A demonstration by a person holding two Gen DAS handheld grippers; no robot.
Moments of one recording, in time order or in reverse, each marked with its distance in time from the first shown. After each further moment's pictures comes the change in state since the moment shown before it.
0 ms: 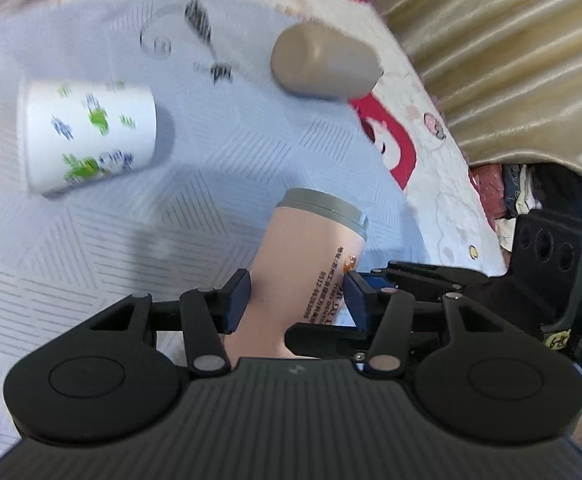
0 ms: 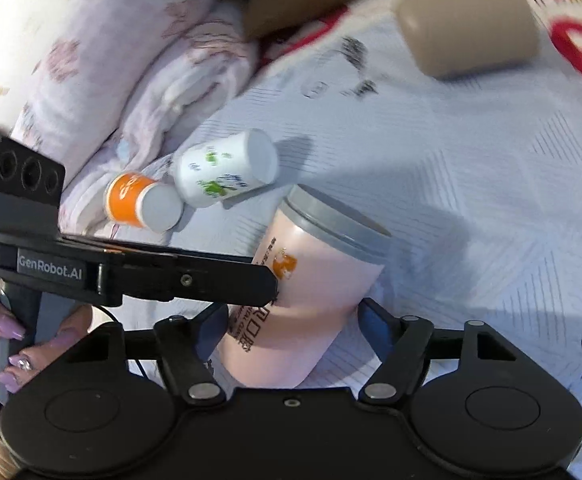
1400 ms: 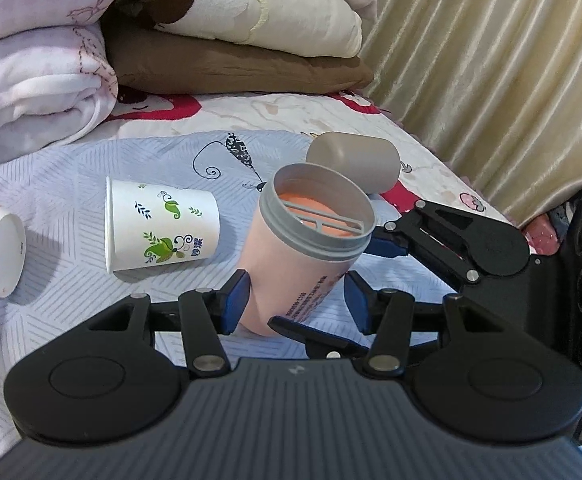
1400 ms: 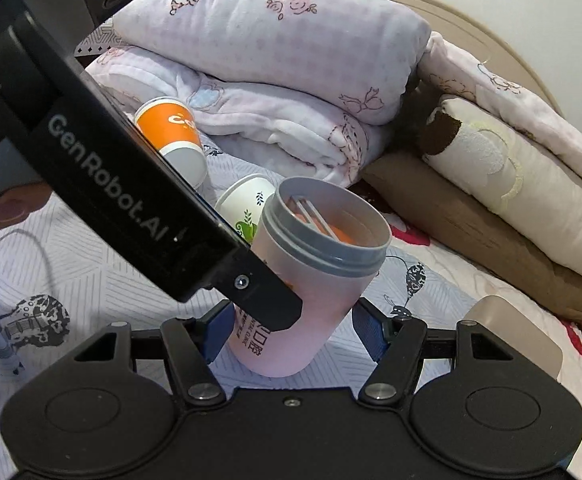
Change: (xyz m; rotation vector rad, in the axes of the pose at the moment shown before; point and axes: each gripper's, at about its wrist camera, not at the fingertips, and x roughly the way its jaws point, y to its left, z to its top) left arm -0.020 0.000 -0.047 0.174 -0.447 0.194; right arm 0.032 0.076 -0.016 -1.013 -0.341 -0.331
